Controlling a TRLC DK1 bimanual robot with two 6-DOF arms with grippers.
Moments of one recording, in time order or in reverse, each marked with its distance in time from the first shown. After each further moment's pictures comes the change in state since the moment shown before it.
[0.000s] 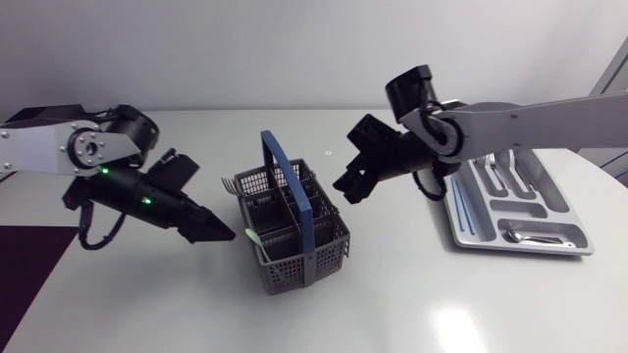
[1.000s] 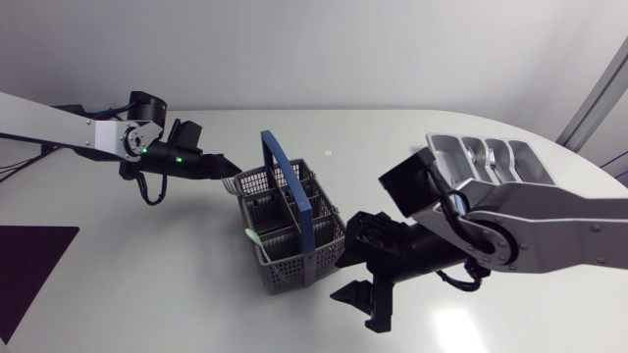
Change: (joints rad) left arm 0.099 0.419 0.254 0.552 0.014 -0.329; right arm 0.251 -0.308 -0.422 -0.092 -0.110 -0.089
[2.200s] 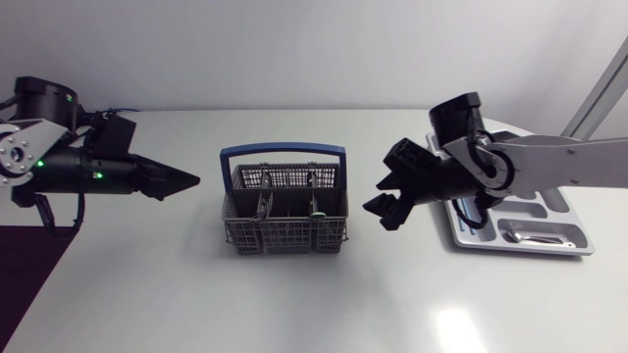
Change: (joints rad) left arm 0.084 -0.614 -0.339 -0.204 0.001 0.216; right arm -0.357 0.155 0.173 0.158 0.079 -0.001
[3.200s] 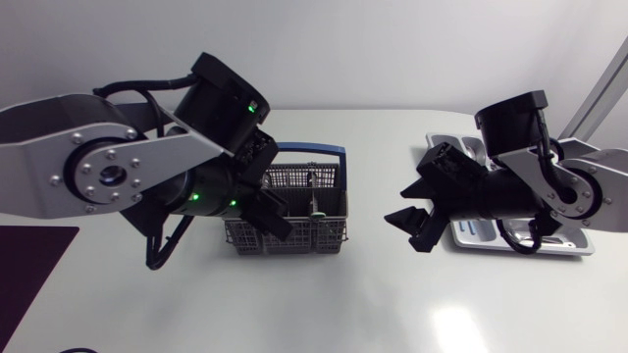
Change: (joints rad) left arm -0.821 0.061 0.185 -0.191 -0.910 -0.338; right arm -0.002 -0.303 -0.137 -0.140 0.022 0.021
